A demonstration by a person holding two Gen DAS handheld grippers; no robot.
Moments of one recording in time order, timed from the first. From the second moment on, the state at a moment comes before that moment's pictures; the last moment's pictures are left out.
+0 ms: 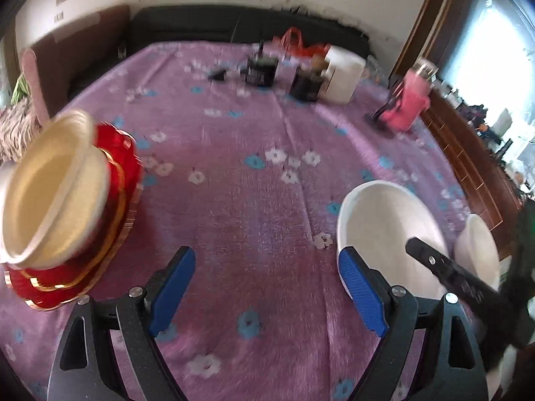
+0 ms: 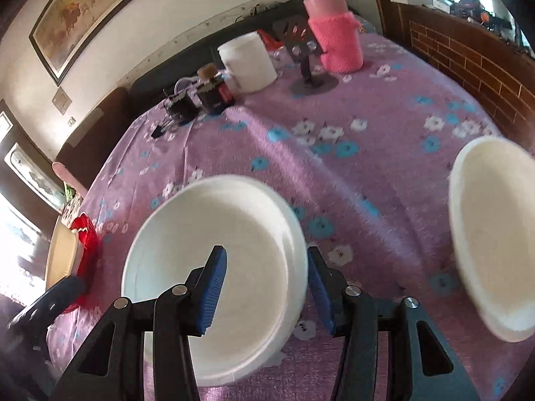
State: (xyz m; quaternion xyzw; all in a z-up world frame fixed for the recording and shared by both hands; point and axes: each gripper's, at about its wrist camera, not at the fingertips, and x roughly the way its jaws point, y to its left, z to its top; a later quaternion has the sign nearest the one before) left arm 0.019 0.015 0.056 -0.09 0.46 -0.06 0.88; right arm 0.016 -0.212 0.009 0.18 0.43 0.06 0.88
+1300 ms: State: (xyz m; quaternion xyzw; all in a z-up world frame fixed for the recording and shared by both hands) left arm -0.033 0.129 0.134 -0.06 0.35 0.04 0.93; right arm 0.007 -0.011 0.074 0.07 0.40 0.23 0.88
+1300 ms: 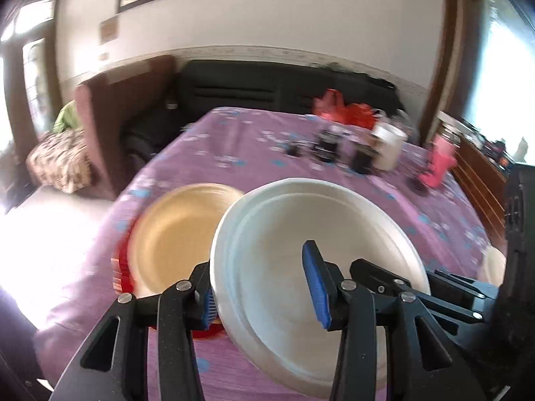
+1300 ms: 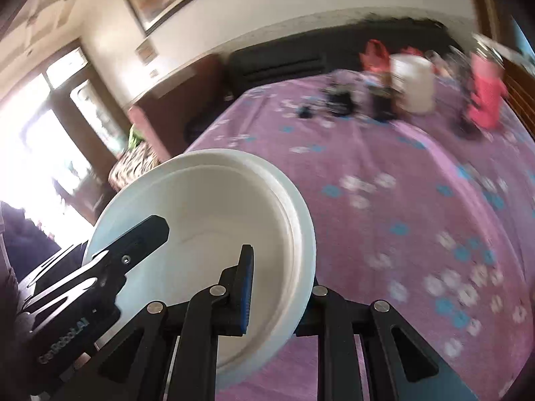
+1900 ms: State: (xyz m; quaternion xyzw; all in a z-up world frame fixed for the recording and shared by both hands) left arm 0.022 0.241 0.090 -0.07 0.39 0.15 0.91; right arm 0.060 0.136 0.062 -0.06 0.42 0.23 0.88
